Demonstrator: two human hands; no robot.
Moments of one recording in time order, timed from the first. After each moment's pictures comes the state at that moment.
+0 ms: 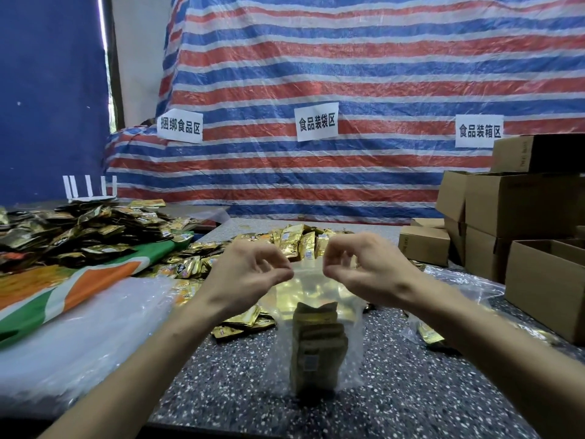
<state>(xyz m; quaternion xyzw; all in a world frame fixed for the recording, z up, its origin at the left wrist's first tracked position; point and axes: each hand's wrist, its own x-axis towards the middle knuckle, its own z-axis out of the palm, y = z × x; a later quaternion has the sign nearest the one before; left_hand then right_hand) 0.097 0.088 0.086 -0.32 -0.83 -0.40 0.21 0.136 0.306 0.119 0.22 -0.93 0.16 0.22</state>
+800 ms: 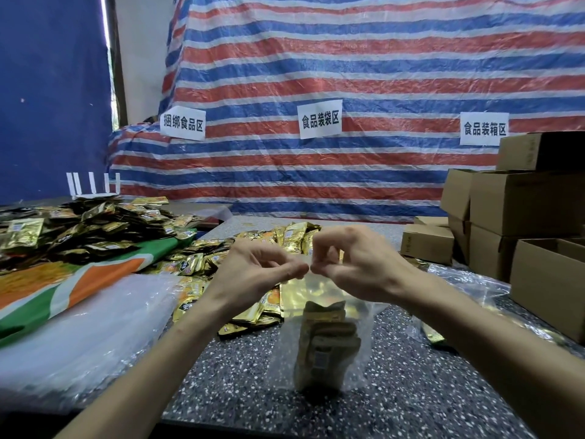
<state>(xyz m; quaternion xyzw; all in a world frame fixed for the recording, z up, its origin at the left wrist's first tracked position) 0.093 0.089 0.075 -0.35 -0.73 -0.56 0.15 0.133 0.286 0.124 0.26 -0.93 0.15 0.23</state>
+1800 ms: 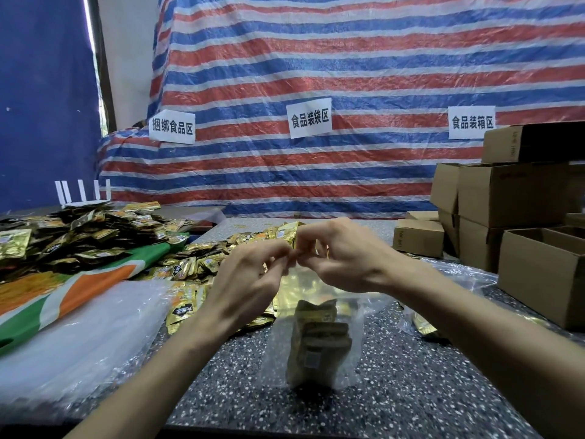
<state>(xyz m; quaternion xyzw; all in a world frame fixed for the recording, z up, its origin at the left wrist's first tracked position) 0.105 0.107 0.077 -0.35 -0.80 -0.37 0.32 0.130 0.290 0.131 0.28 -0.92 0.13 0.22</state>
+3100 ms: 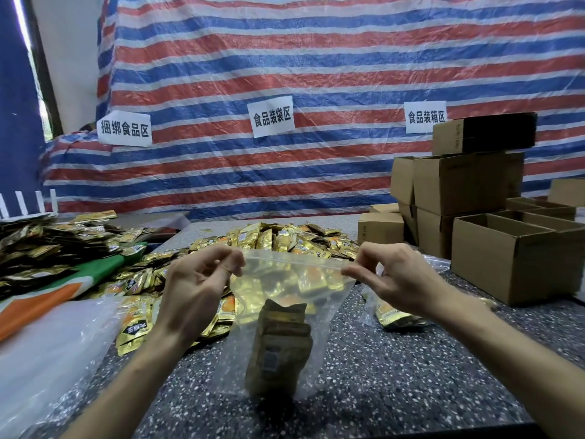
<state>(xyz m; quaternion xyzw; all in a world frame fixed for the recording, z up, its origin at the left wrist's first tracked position) 0.084 0.124 0.057 -0.30 -0.73 -0.54 0.29 0.135 0.423 0.068 0.19 -0.91 0.19 0.32</state>
